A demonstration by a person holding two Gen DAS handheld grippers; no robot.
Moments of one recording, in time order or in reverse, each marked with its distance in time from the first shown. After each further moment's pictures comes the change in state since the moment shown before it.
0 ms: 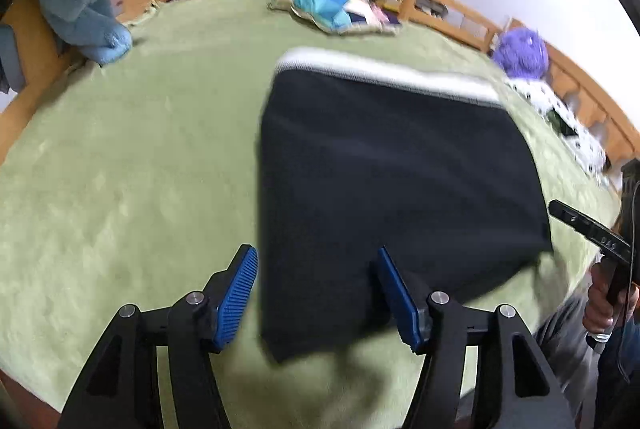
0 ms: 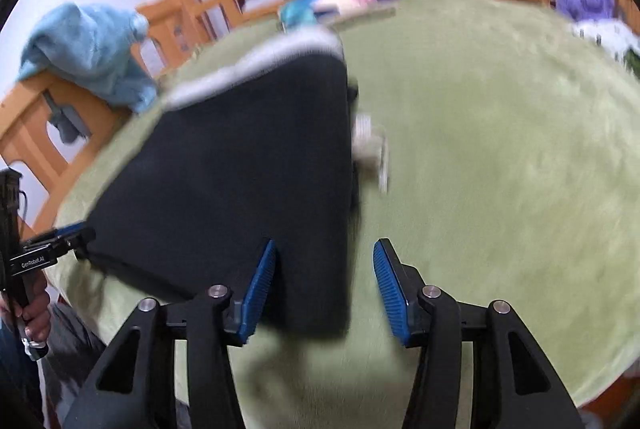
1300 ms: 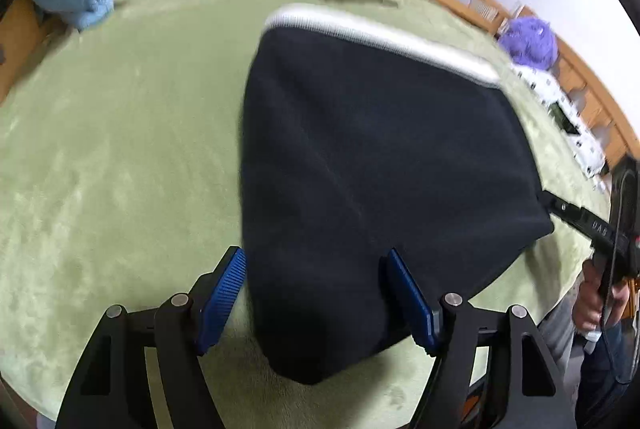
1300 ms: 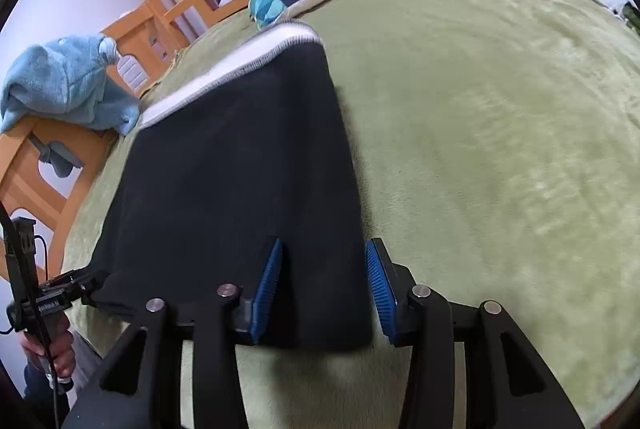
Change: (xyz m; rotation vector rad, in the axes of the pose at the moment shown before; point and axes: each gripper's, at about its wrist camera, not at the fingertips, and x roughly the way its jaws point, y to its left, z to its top) left arm 0.030 -0.017 0.006 -0.043 0.123 -0.043; right arm 0.025 -0.051 0.025 0.145 0.105 0.021
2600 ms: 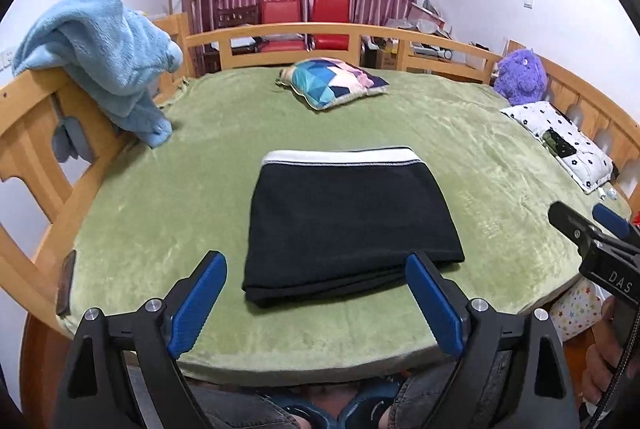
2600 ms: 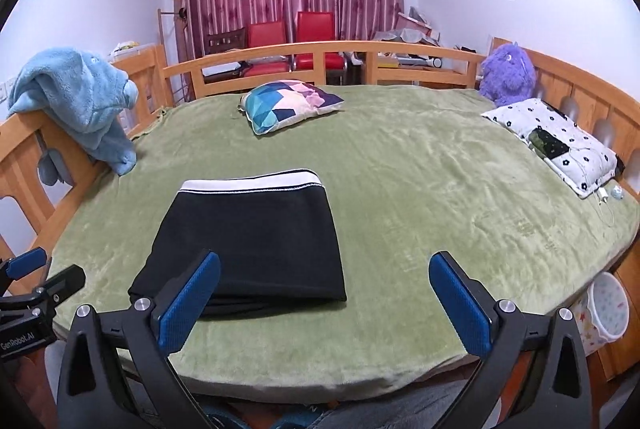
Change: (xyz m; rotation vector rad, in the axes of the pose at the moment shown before) left arm -0.204 -0.142 -0.030 0.079 -0.287 0.233; right arm -0.237 0.143 -0.027 -0.149 -0.313 -0.305
